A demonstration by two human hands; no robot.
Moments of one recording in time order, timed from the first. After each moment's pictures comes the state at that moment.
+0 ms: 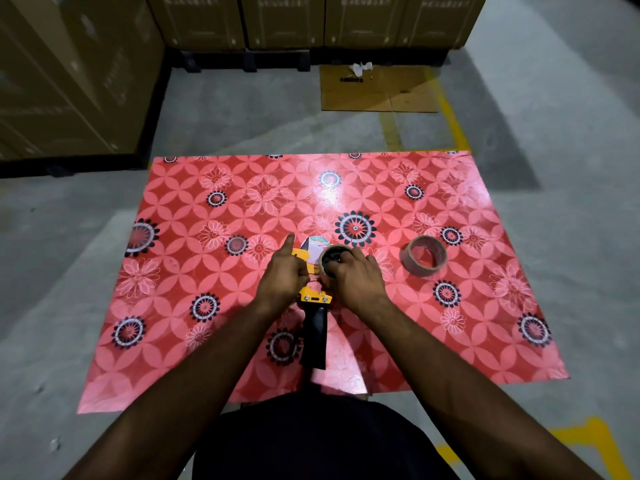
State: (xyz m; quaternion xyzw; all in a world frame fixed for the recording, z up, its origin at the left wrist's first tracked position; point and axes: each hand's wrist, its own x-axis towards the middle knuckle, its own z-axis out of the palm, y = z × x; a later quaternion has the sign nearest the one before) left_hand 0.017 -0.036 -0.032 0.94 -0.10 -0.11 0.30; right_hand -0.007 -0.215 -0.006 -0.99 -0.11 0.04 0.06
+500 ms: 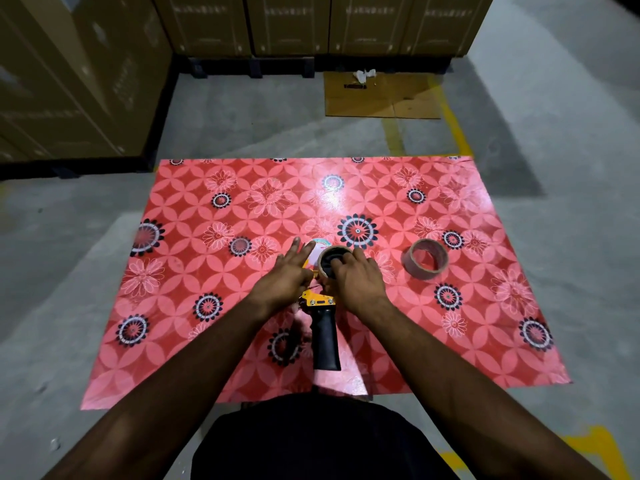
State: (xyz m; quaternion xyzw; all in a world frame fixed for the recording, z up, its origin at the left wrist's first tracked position) left_hand 0.013 -0.027 -0.021 0.94 -0.25 -0.14 0.18; right_hand -0.006 -0.211 -0.008 -0.99 -0.10 0.05 0.03
